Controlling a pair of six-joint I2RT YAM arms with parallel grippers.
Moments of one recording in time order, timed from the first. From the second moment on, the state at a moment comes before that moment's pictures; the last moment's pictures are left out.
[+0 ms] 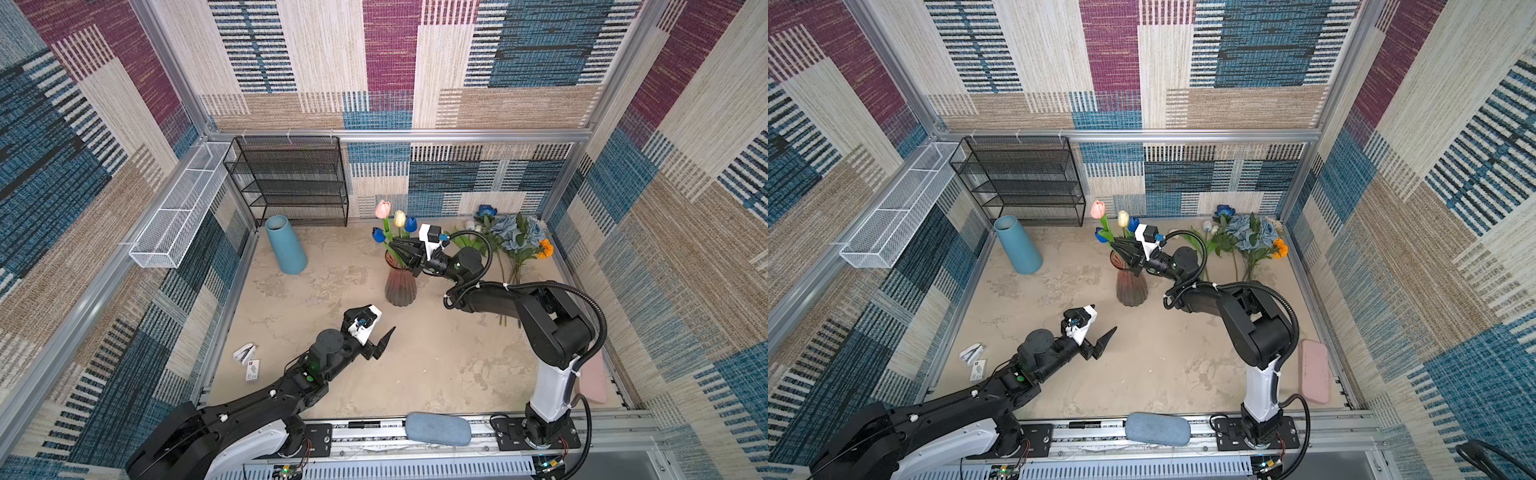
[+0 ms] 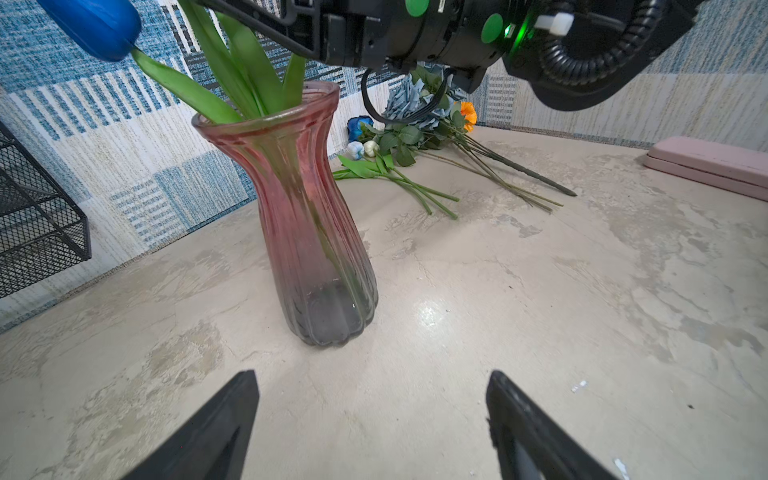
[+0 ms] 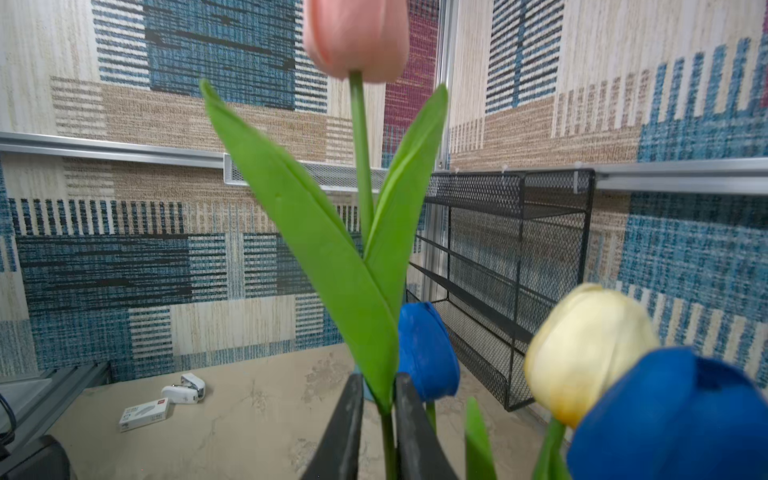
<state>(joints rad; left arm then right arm) -0.77 0.99 0.23 0.60 -0.05 0.16 0.52 1.88 1.05 1.19 -0.65 0.16</state>
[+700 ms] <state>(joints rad) -0.77 1.01 0.23 0.60 -0.05 0.16 0.46 1.48 0.92 0.83 -0.23 0.06</state>
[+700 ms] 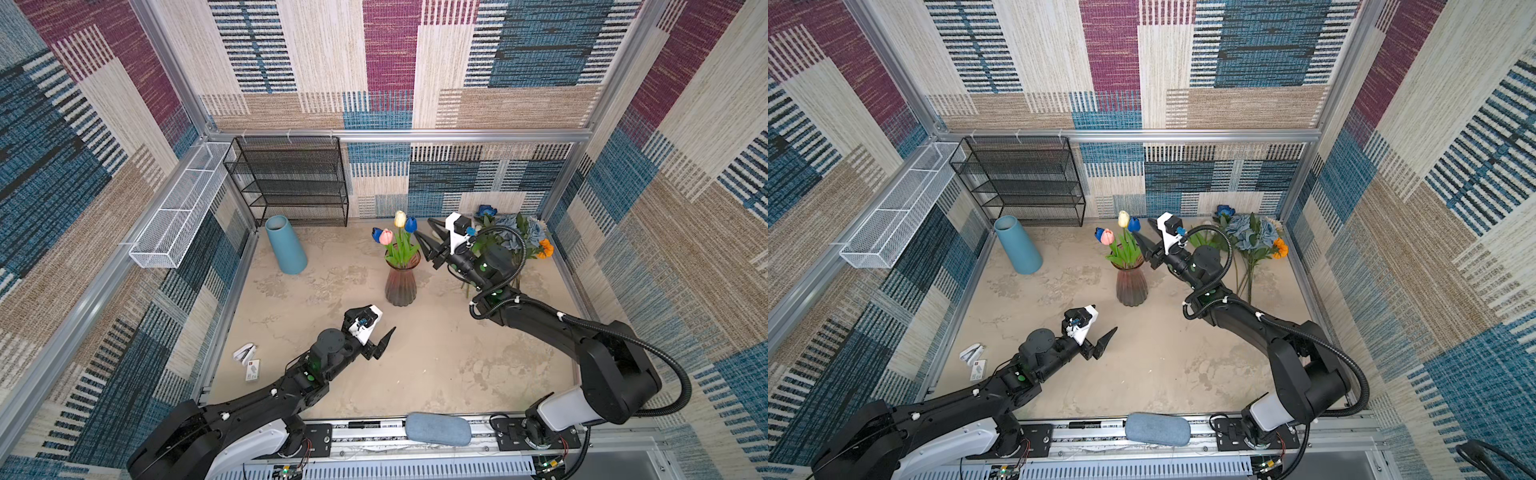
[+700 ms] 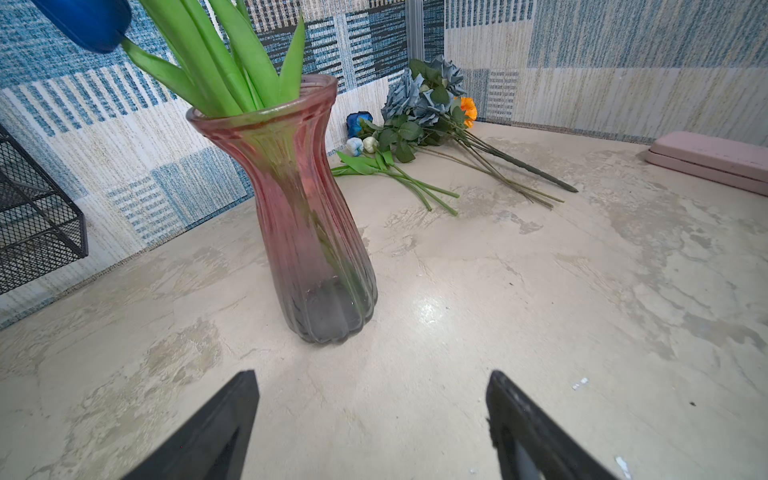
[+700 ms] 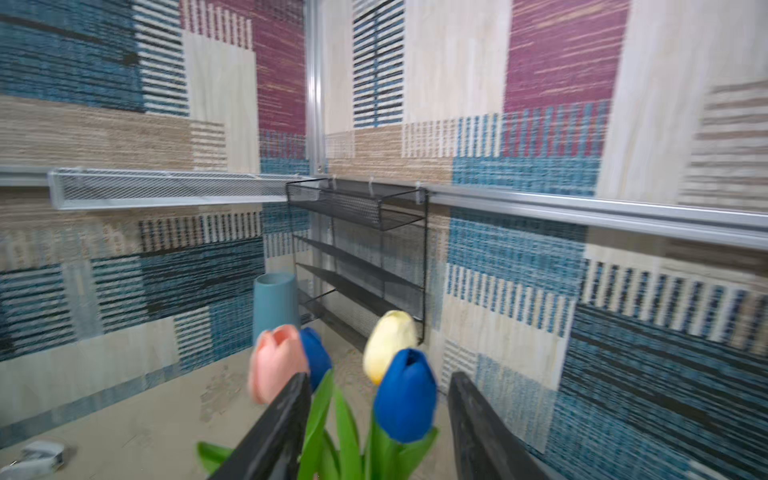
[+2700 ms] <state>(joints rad) -0.77 1.03 0.24 0.60 -0.05 0.16 0.14 2.27 1.75 -0.47 0.01 0.08</state>
